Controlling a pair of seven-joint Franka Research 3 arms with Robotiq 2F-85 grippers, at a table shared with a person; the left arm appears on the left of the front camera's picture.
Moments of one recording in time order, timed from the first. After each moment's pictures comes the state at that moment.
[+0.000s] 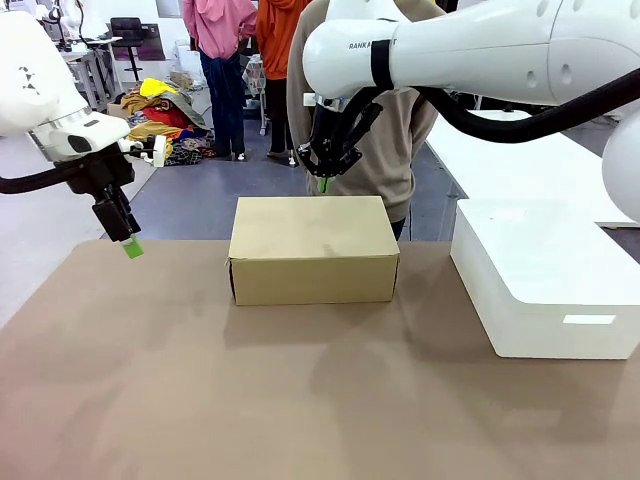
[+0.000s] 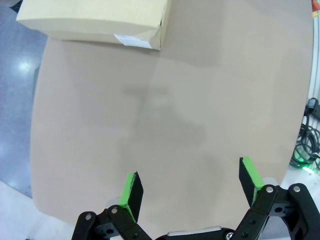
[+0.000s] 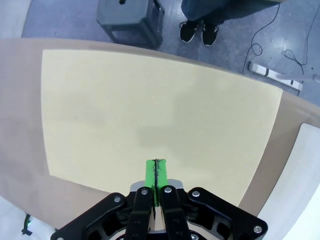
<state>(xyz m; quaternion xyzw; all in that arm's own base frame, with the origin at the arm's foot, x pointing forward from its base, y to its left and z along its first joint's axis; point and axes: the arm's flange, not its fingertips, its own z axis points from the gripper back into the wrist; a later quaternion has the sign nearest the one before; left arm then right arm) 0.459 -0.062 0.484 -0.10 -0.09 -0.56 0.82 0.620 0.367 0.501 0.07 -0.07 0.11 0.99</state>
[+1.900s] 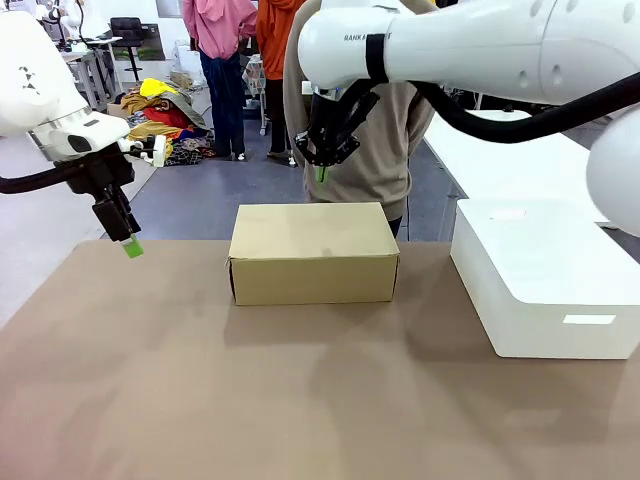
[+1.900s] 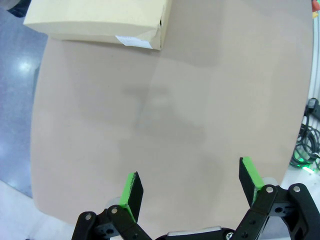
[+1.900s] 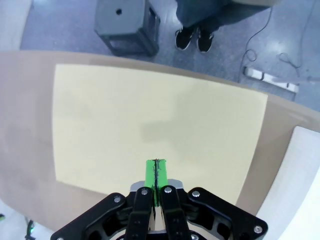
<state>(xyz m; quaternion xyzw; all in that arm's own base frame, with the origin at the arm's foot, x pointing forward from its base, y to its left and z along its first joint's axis) 0.459 -0.062 0.484 -0.10 -0.09 -0.56 0.82 0.622 0.373 0.524 0.06 -0.09 0.11 0.99</state>
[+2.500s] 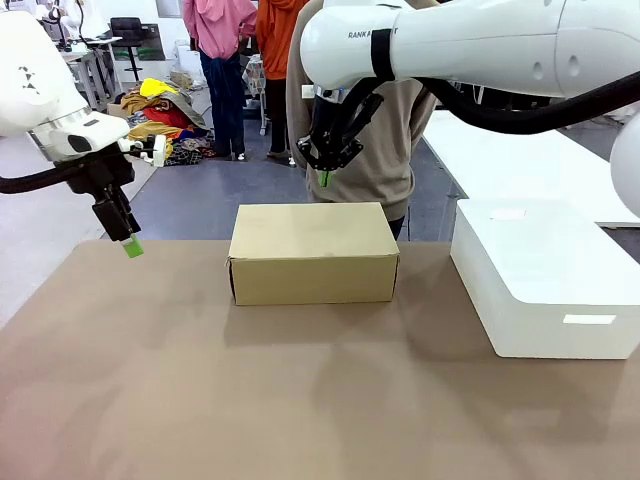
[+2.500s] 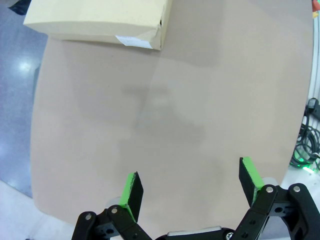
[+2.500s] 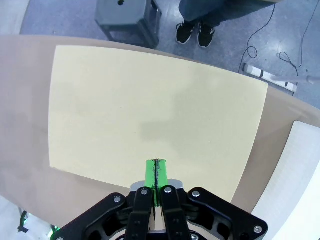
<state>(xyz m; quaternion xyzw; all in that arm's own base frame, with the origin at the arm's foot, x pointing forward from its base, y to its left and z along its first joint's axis) 0.459 -0.062 0.484 -0.10 -0.09 -0.56 0.82 0.610 0.369 0.520 0.06 -0.08 0.12 0.99</state>
